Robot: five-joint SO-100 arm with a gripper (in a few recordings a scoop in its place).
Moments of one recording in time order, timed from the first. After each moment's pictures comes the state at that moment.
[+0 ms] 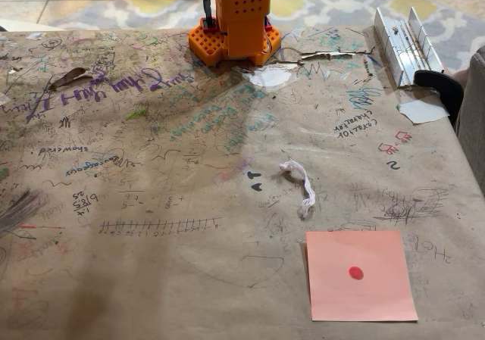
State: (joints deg) arm -16.8 178.2 134.1 51.9 -40.3
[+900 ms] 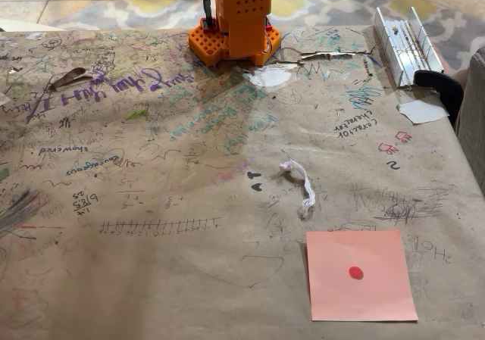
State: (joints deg) arm -17.3 128.8 89.5 62.4 -32.4
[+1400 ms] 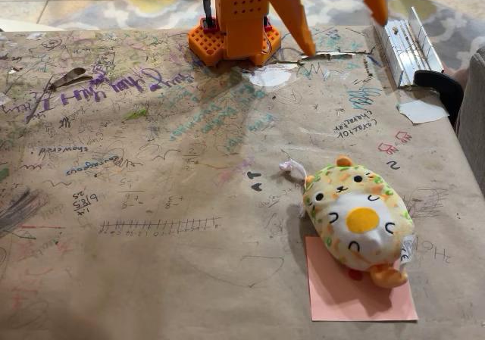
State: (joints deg) arm -15.4 128.2 116.5 54.1 -40.3
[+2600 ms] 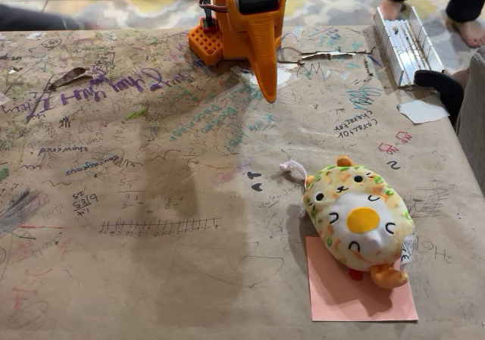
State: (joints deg) arm -11.1 192.6 181.9 38.9 5.8
